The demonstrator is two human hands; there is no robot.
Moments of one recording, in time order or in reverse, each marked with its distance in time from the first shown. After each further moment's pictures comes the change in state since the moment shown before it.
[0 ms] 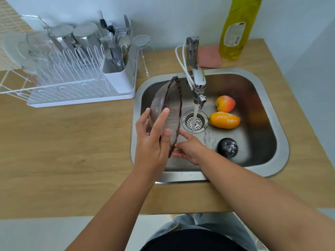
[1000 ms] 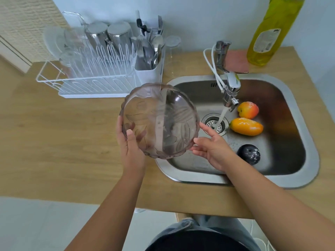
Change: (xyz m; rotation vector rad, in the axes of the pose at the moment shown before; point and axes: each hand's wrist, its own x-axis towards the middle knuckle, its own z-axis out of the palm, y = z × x) left_hand -0.016 -0.062 -0.061 -0.602 0.482 -0.575; right_hand -0.042 -0.012 0.006 0.130 -0.179 -0.262
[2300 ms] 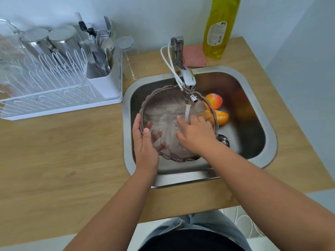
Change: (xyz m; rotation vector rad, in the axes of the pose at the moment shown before) left_hand -0.032 -0.016 0.097 -0.089 -0.325 -0.239; right_hand 0.003 -0.034 -0.025 -1.801 0.346 -0.165
